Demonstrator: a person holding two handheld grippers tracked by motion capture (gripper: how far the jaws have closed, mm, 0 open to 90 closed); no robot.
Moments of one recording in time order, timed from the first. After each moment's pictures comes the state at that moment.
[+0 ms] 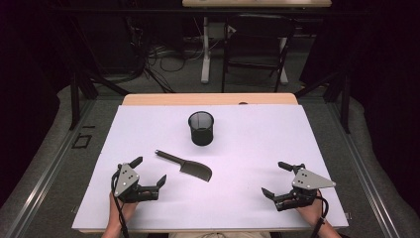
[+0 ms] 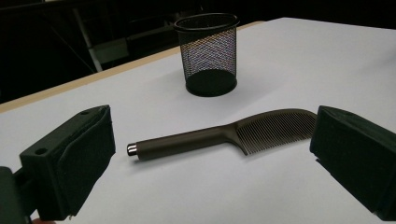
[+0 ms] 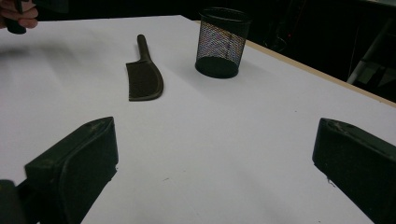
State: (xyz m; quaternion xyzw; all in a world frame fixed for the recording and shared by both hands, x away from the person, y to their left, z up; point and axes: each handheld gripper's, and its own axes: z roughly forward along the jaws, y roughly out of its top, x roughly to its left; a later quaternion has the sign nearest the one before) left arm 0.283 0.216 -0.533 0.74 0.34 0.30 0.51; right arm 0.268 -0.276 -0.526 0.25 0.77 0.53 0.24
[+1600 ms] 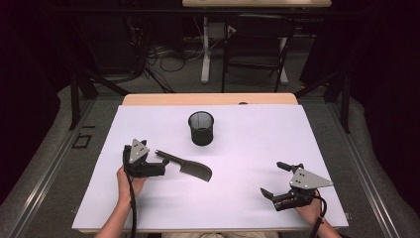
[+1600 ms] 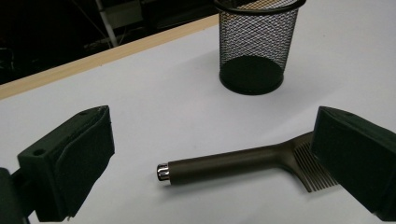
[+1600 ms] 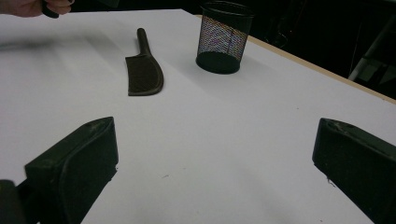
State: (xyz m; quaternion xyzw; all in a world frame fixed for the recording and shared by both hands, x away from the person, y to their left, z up) left arm 0.349 0.203 -0.523 0.75 0.39 0.28 0.44; right arm 0.269 -0.272 -0.528 0.25 0.78 0.53 0.24
